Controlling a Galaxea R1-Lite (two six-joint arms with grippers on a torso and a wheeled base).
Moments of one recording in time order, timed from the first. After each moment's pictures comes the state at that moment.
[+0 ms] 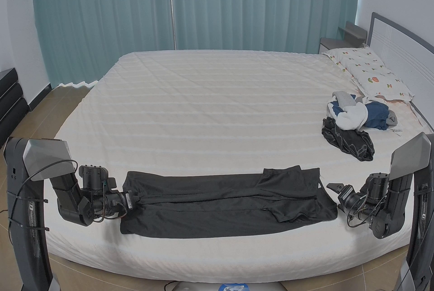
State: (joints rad) left arm -0.01 2.43 -0.70 -1.02 -0.29 -0.26; right arm -0.03 2.45 -0.37 -1.55 0.18 0.91
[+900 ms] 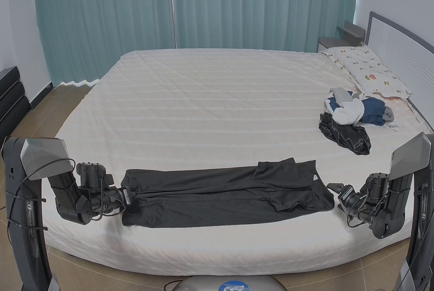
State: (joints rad) left arm 0.01 2.41 -0.70 -1.04 -0.28 -0.29; right arm -0.03 2.45 -0.37 -1.55 0.18 0.91
